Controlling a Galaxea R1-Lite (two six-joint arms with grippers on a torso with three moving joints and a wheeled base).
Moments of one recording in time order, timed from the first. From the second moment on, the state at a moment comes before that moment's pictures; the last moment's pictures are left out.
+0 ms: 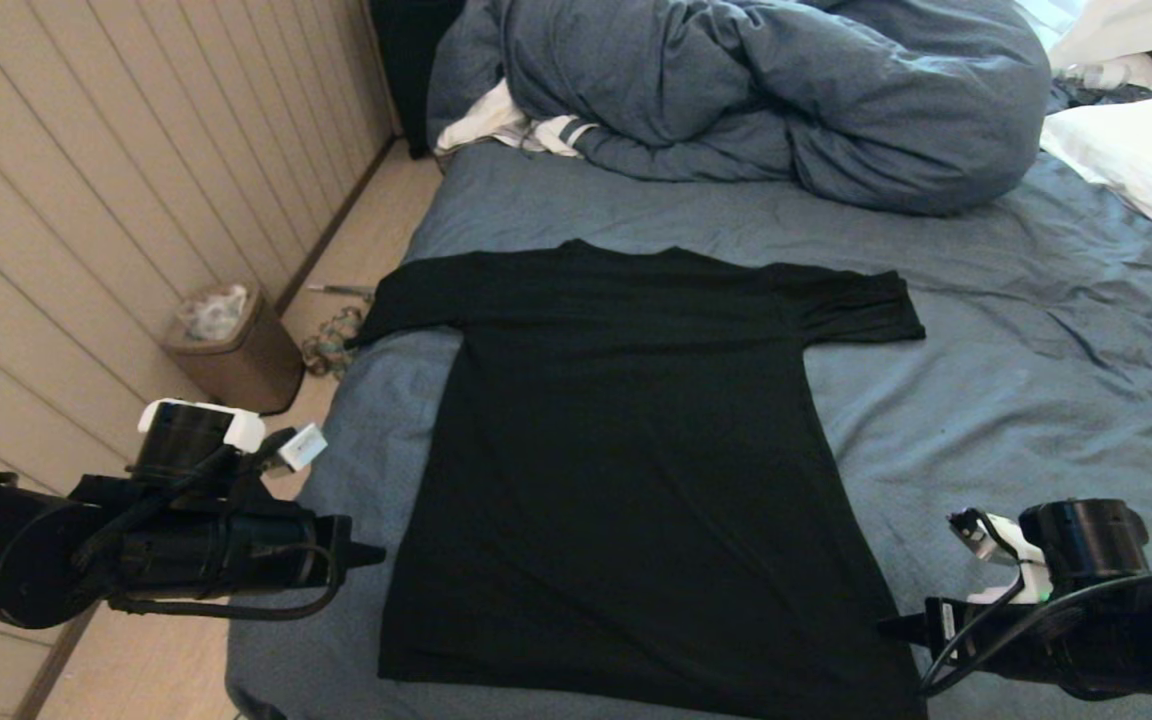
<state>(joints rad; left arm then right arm) -0.22 1.76 -0.65 -0.29 -0.43 -0.22 -0.09 1.85 -0.36 -0.52 0.31 0.08</state>
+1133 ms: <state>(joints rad) -0.22 1.76 -0.64 -0.32 -0.43 -0.22 -0.02 1.90 -0.34 -0.56 0.36 0.10</state>
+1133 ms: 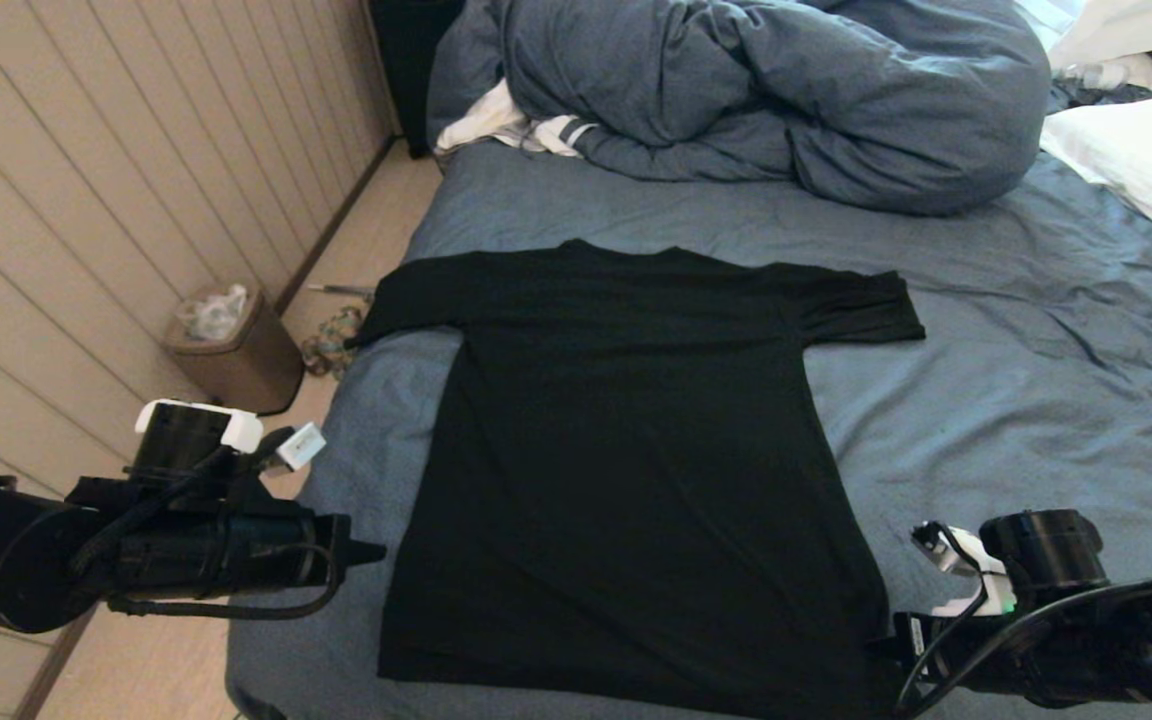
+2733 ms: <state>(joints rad) -0.28 1.79 -0.49 -0.48 -0.50 -0.21 -0.13 1.91 -0.33 -0.64 0.37 0.09</state>
